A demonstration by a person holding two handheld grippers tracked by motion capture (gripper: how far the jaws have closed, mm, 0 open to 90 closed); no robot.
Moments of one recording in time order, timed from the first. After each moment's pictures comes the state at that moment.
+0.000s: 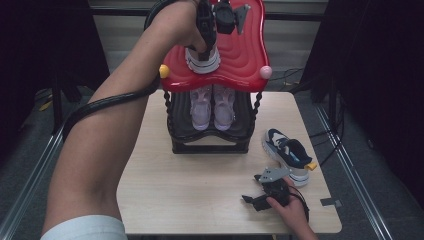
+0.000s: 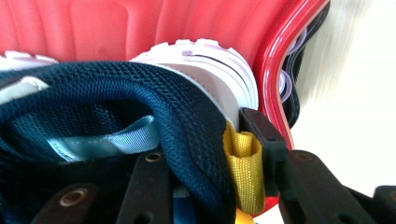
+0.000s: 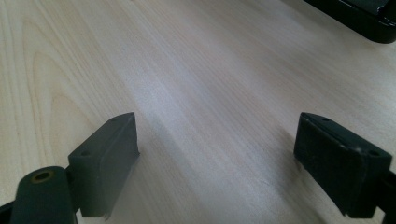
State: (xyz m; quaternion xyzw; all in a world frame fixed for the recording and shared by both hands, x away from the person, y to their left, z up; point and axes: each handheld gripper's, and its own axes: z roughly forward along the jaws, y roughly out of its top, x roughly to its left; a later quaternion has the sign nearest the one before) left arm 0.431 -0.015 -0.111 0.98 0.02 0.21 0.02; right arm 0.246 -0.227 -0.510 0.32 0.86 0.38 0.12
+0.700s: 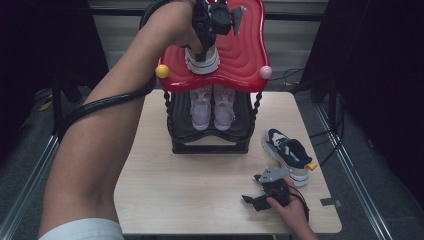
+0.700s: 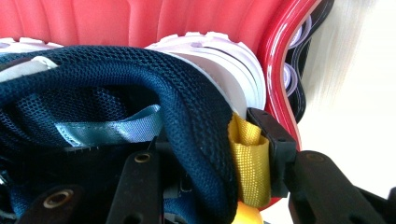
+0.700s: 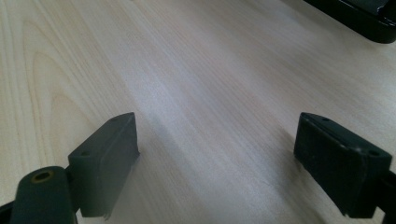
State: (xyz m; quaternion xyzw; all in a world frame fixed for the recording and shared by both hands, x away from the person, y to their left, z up) left arm 0.429 -0.007 -0.112 0.98 0.01 0.22 0.02; right arm 0.246 -0.227 -0.510 0.32 0.86 0.38 0.12
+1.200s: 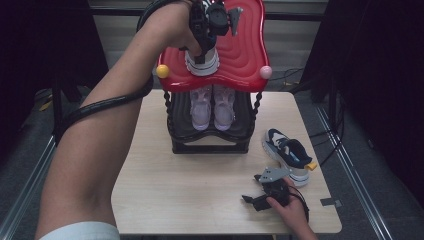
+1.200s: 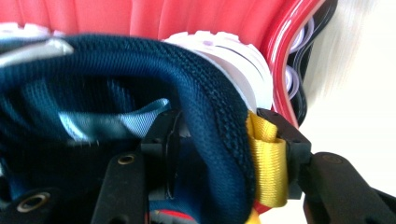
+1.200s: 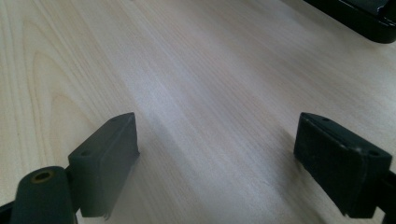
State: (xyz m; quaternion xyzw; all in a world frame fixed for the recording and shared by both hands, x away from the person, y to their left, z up) left arm 0.428 -0.004 -0.114 0.97 0.02 0.22 0.04; right arm 0.246 -0.227 -0.510 0.32 0.86 0.38 0.12
